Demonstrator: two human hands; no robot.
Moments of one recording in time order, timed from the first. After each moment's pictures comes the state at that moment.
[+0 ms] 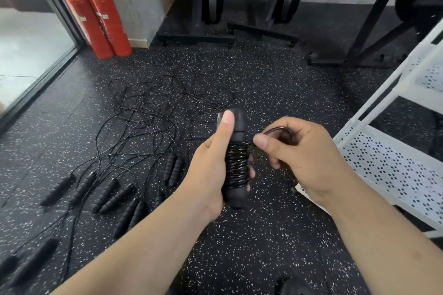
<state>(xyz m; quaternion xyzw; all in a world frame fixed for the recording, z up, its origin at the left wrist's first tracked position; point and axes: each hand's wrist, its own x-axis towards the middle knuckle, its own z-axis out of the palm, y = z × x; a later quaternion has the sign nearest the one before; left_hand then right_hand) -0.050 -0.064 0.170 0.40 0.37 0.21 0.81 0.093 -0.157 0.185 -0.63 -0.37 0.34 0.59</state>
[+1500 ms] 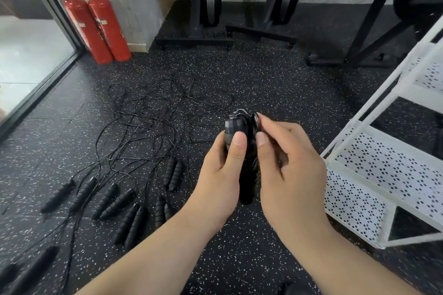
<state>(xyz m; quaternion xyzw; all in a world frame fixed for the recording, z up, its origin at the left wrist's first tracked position) -0.045 -0.077 0.152 0.57 0.27 0.29 0.72 0.039 -0.158 0.172 -0.74 -0.39 0.00 0.55</state>
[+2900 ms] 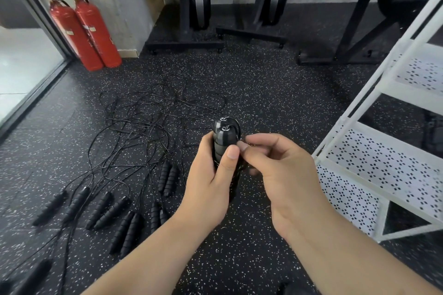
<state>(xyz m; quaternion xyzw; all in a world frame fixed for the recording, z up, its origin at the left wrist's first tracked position) -0.046 -0.072 0.145 0.70 0.28 0.34 0.56 0.052 -0.155 0.180 -0.62 -0.12 0.32 0.70</state>
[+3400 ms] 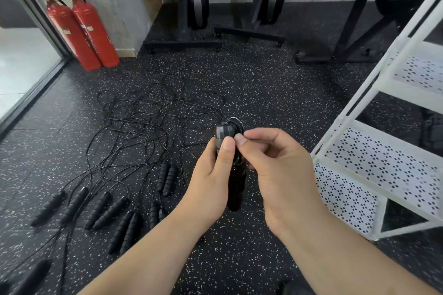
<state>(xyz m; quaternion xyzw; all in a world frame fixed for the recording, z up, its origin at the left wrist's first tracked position) -0.039 -0.072 0.145 0.65 0.27 0.29 0.65 0.047 -0.153 0.177 -0.60 -0.13 0.30 0.74</state>
